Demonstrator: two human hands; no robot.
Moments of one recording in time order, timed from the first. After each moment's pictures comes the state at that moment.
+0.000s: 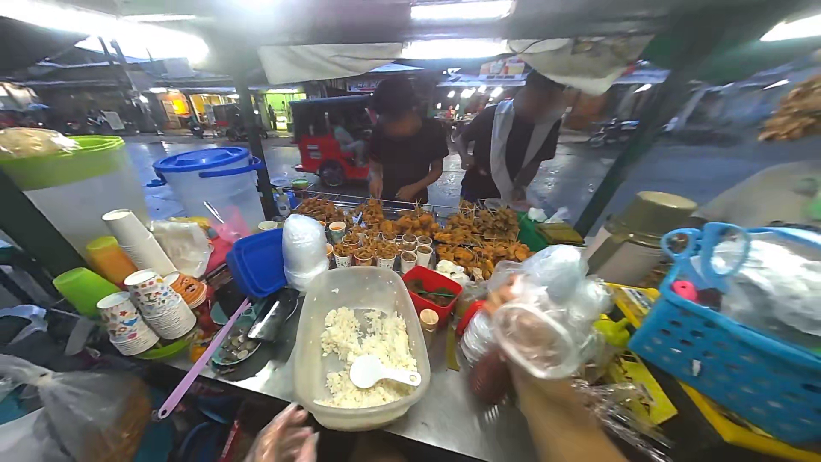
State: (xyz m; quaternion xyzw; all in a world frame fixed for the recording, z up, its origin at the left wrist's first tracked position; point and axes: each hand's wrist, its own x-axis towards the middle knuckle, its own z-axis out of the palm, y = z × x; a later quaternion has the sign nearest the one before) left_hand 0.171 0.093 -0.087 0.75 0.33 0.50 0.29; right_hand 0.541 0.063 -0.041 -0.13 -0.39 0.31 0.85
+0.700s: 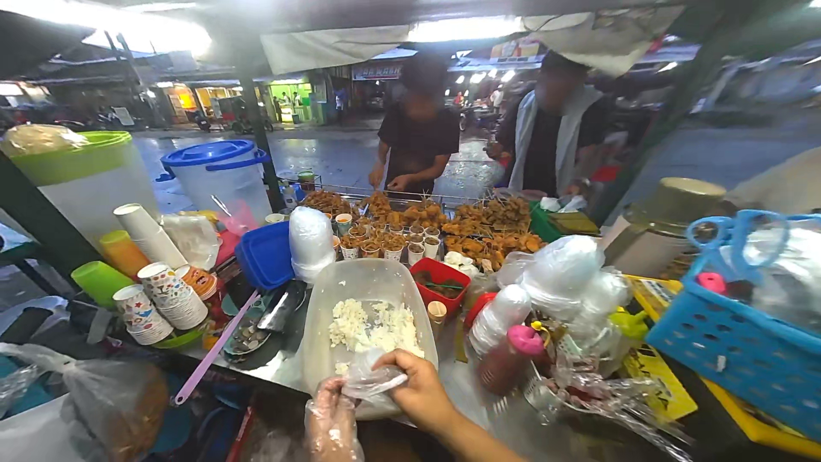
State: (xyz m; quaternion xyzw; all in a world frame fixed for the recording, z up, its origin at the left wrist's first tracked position) left_hand 0.253 0.098 -0.090 0.53 0.36 0.59 0.50; right_hand 0.400 0.088 -0.102 -0.47 -0.58 0.23 0.62
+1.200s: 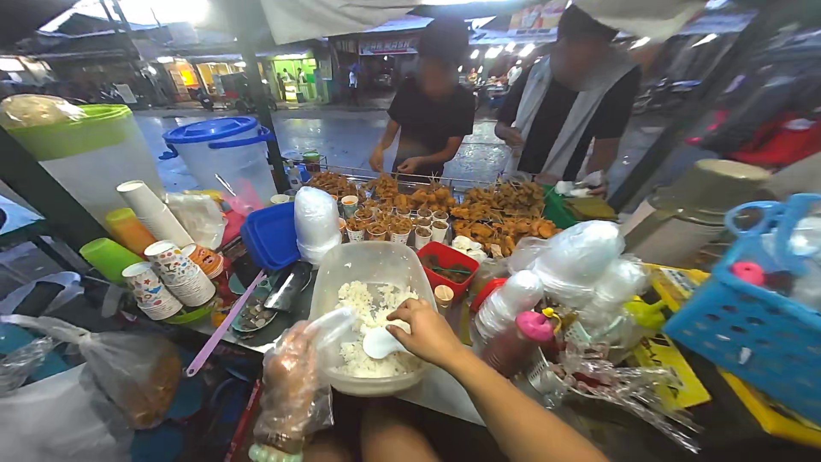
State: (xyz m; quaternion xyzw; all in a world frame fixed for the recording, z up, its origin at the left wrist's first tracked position) left_hand 0.209 0.174 -0.085 0.76 0.45 0.46 0.07; right_hand 0.450 0.129 -0.070 -0.68 -0.66 0.20 0.24
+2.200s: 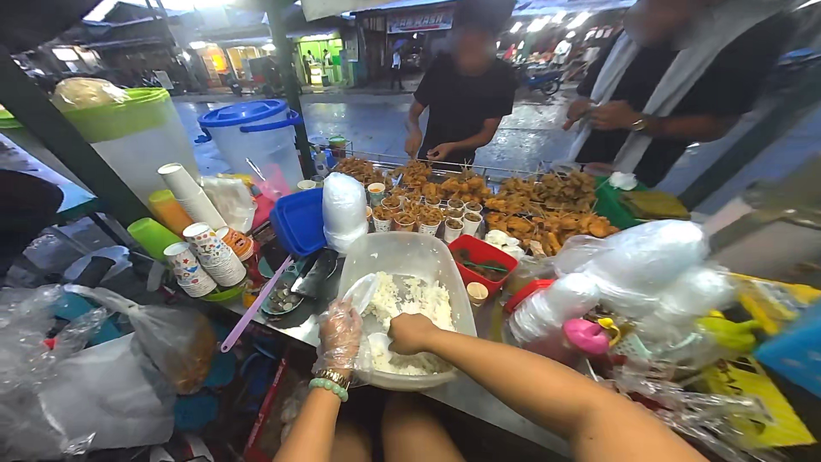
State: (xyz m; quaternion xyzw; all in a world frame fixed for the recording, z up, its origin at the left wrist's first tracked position) left_hand 0.248 0.226 -0.084 0.74 0.61 0.19 0.21; right_hand 0.405 0.215 -0.109 -0.65 -0.70 0.28 -0.12
